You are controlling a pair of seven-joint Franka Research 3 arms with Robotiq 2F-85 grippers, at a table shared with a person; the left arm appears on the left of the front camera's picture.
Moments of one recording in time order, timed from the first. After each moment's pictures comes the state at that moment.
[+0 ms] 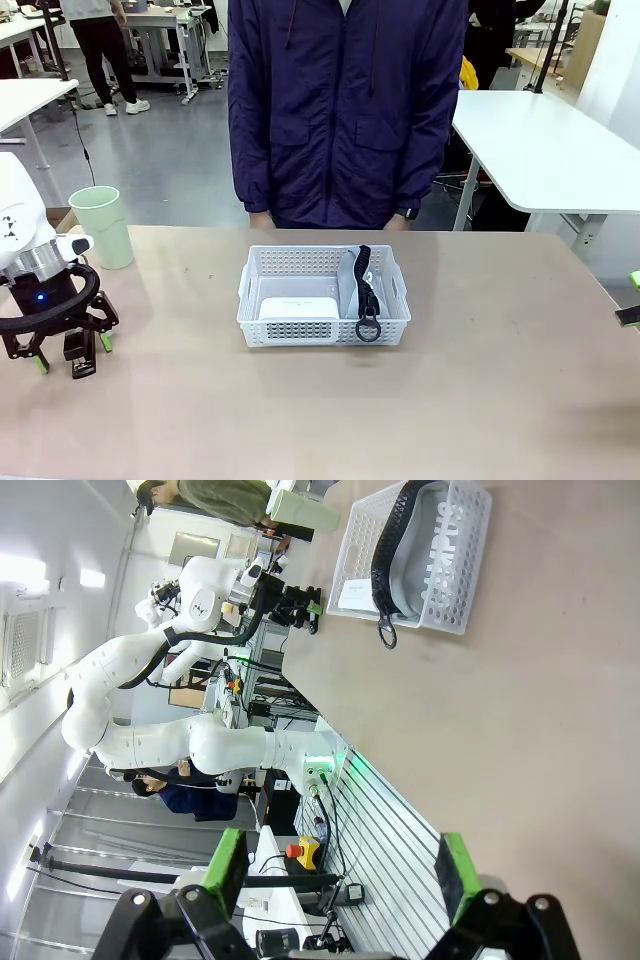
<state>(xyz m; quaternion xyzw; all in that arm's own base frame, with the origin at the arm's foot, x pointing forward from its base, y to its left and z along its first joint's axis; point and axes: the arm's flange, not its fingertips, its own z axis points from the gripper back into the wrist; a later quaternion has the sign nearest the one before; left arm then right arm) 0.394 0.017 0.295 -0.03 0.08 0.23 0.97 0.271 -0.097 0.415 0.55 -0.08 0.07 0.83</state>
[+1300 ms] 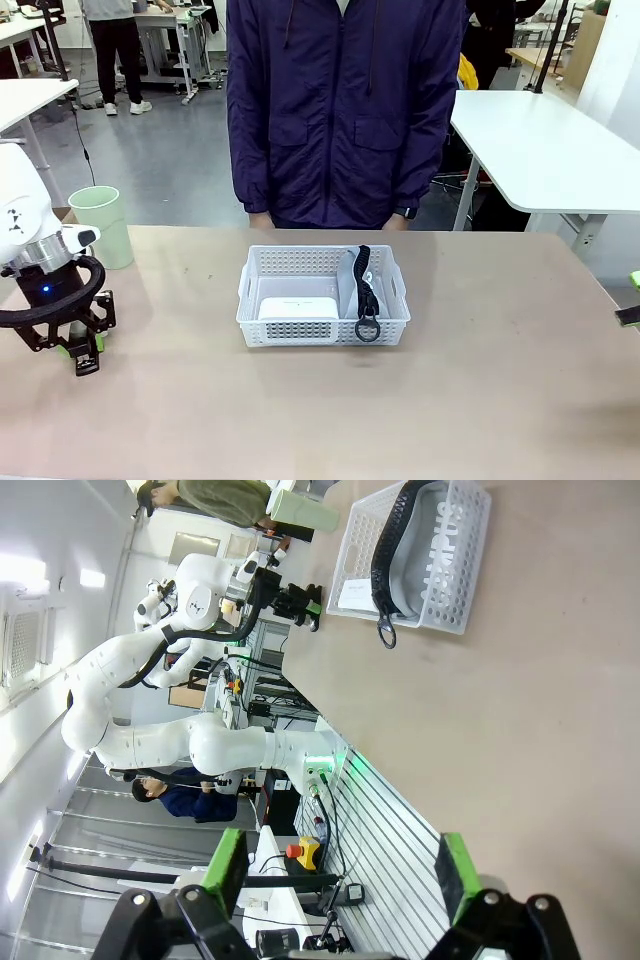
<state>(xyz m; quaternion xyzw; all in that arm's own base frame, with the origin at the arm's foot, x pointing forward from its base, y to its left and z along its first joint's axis) 0.404 0.011 0.308 -0.04 0.05 0.21 0.98 0.271 -0.097 0.415 0.55 -0.08 0.07 0.83</state>
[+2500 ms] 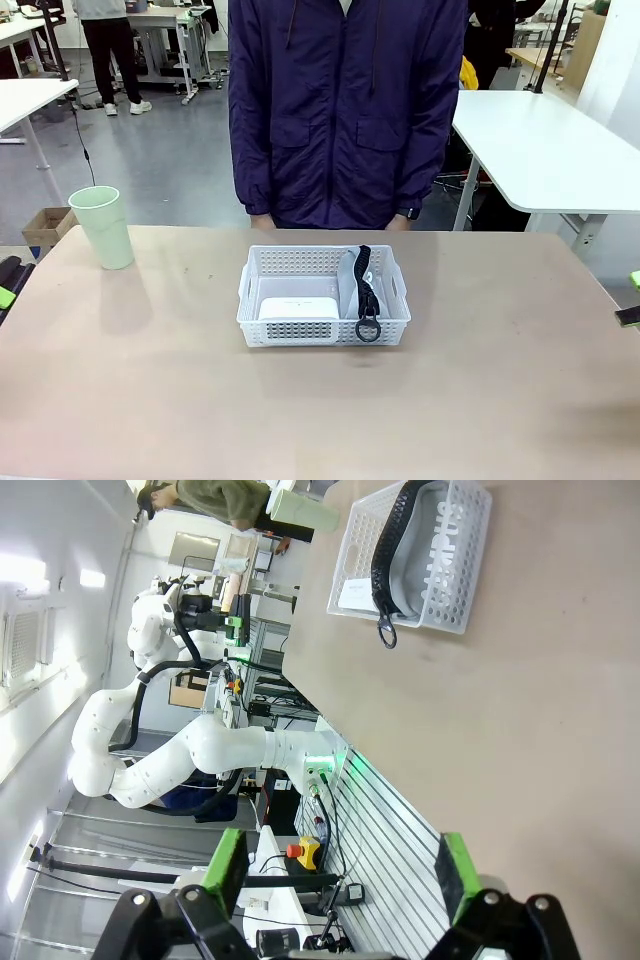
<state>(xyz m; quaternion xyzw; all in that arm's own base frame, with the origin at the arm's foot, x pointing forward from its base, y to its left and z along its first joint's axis) 0.305 0.117 0.443 -0.30 -0.06 -0.06 0.95 0.271 -0.097 0.414 0.55 -0.08 0.07 0.83</state>
